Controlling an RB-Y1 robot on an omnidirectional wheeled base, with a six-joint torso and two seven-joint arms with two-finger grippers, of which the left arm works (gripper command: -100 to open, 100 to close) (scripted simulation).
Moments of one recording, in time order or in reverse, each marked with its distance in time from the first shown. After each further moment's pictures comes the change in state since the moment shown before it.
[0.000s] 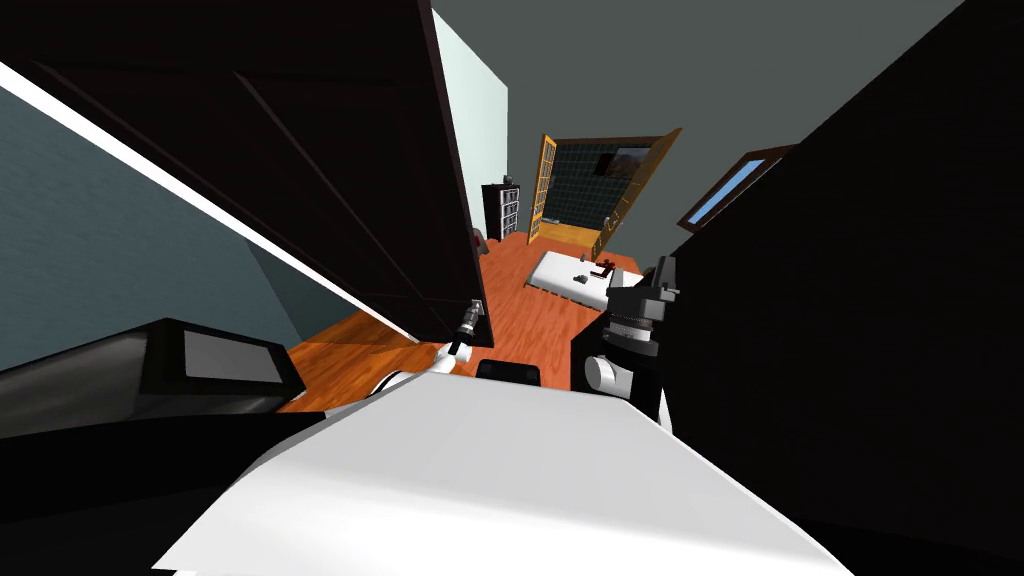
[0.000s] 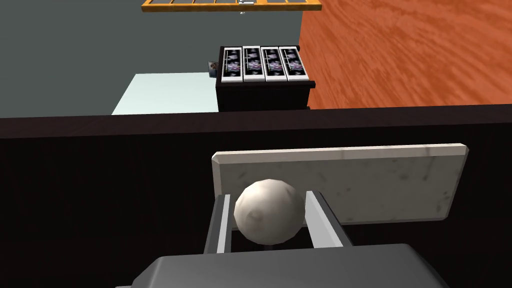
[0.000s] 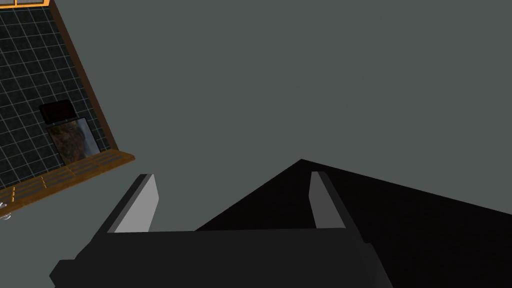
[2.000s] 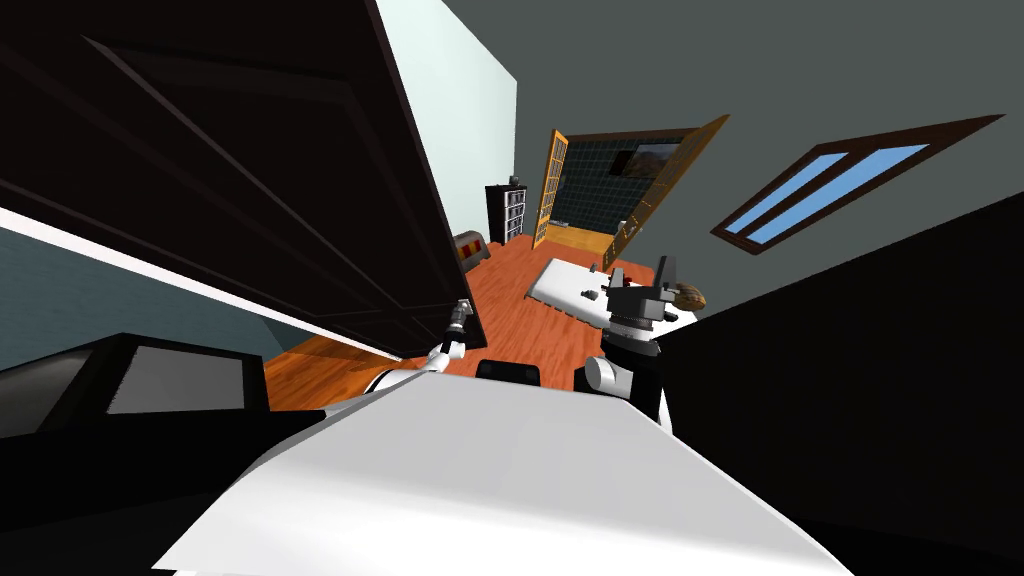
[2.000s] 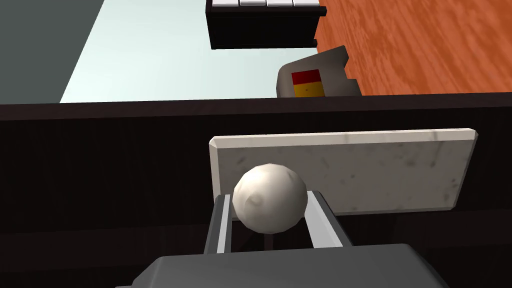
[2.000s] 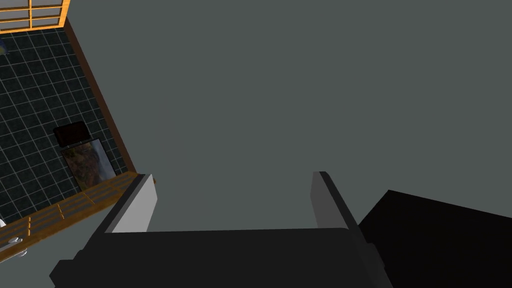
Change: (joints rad) arm -0.032 0.035 0.144 0.076 0.089 -0.020 -0.045
